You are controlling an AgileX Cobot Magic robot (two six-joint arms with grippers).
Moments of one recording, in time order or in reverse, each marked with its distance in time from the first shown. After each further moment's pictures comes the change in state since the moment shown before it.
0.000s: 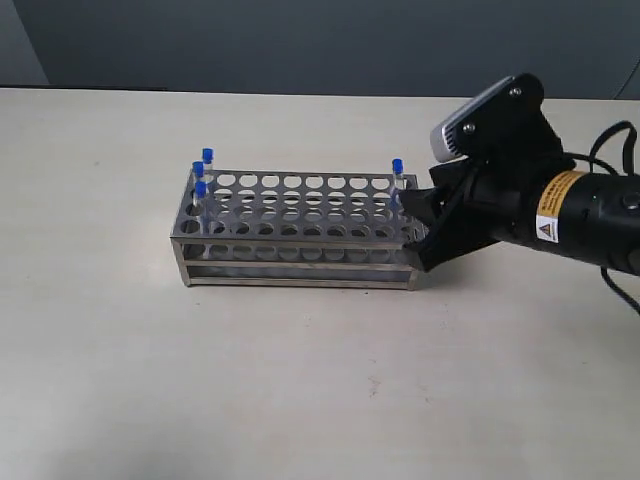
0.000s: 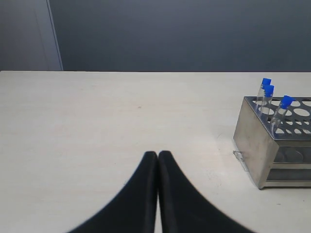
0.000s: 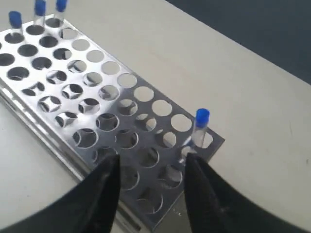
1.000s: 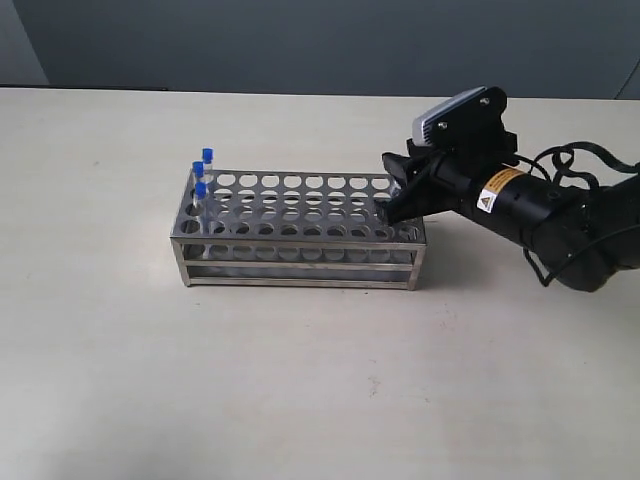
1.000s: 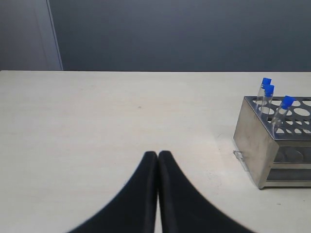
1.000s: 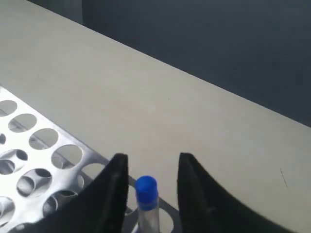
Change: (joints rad) left arm 0.000 0.000 0.000 0.000 0.000 0.000; right arm -0.095 0.454 -0.115 0.303 -0.528 -0.301
